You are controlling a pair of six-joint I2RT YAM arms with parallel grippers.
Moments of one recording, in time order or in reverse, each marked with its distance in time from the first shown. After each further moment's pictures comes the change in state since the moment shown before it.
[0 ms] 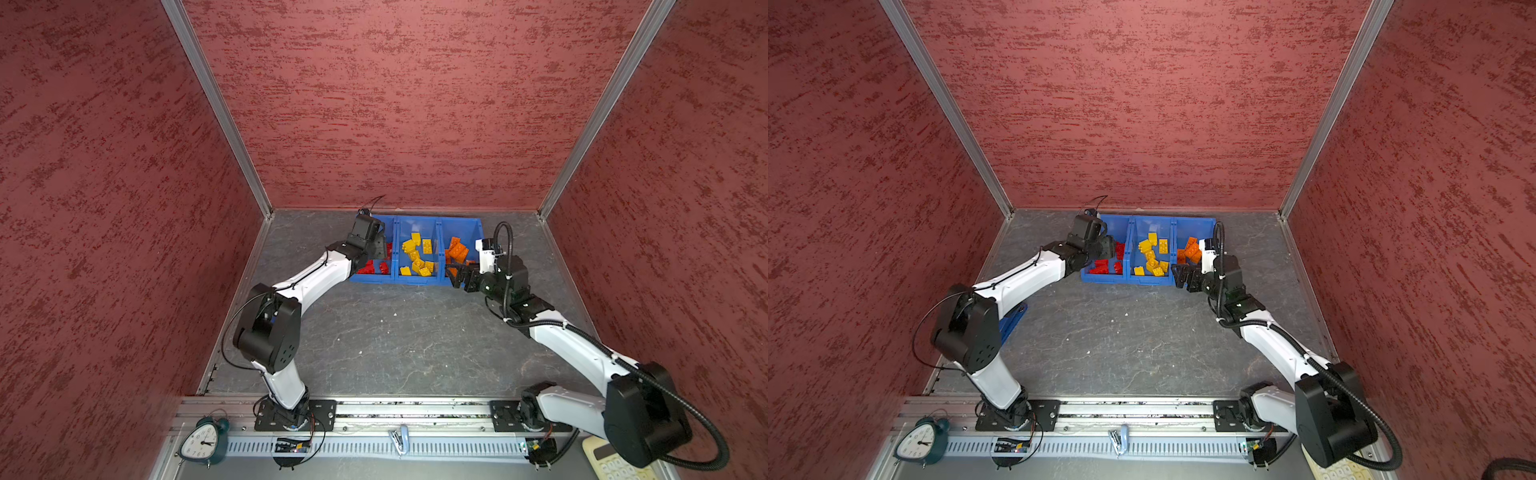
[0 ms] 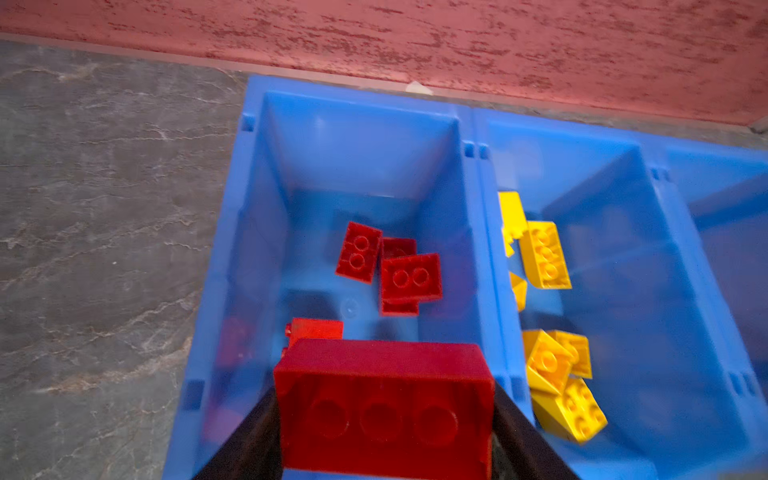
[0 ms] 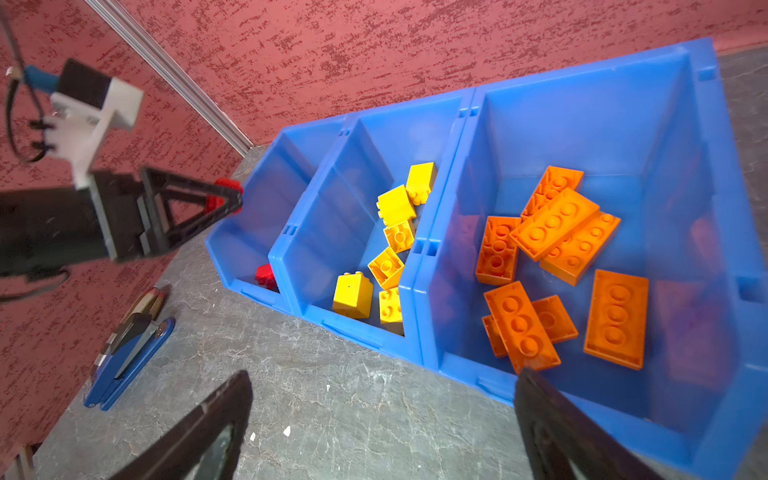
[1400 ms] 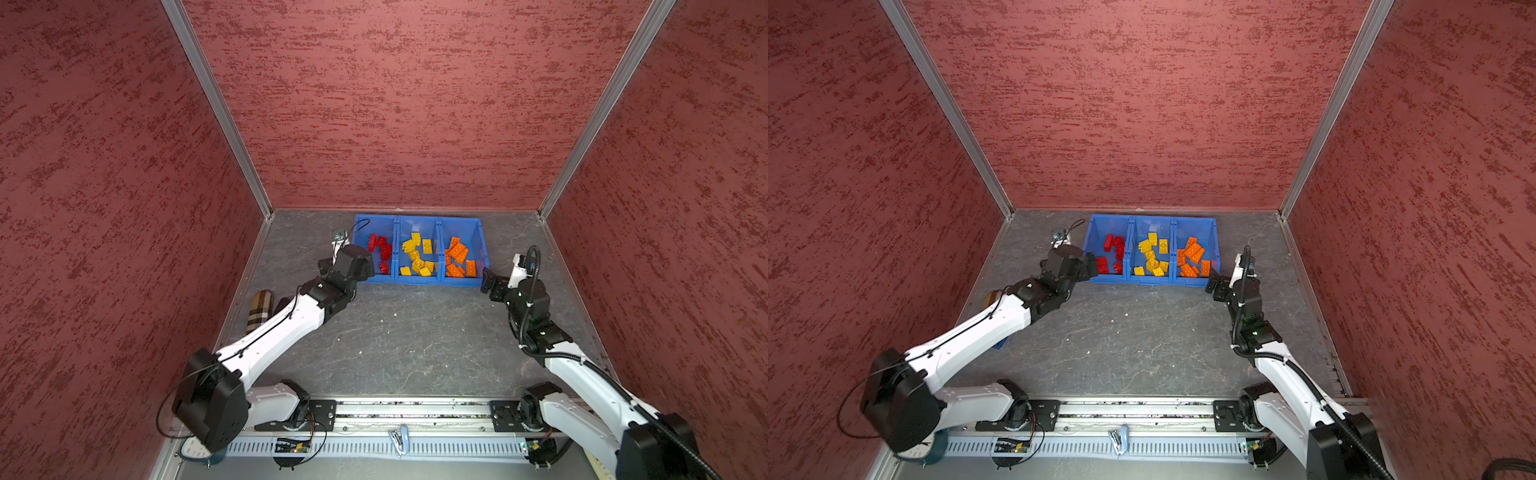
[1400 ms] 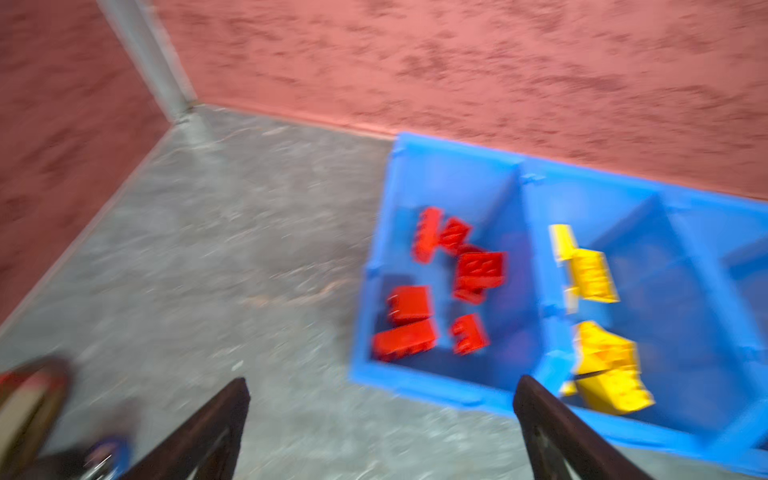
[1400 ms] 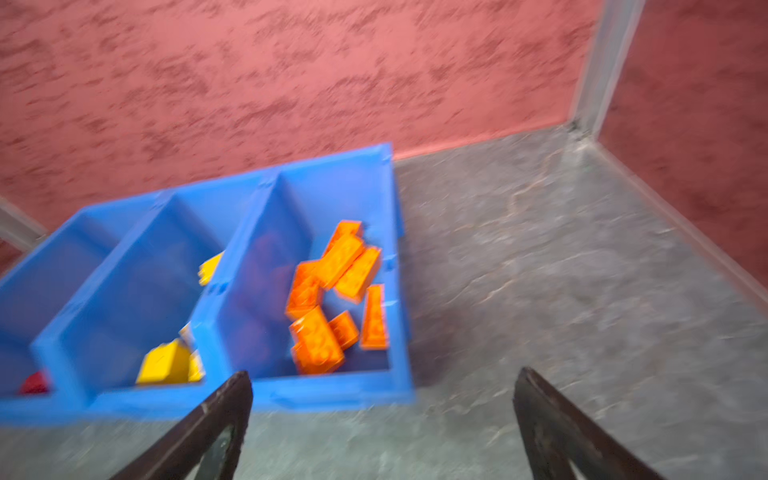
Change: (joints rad) left arm -0.112 -0.606 -0.524 0.046 -0.405 -0.057; right arm -0.123 -0.253 -0.252 0.108 0.458 -0.116
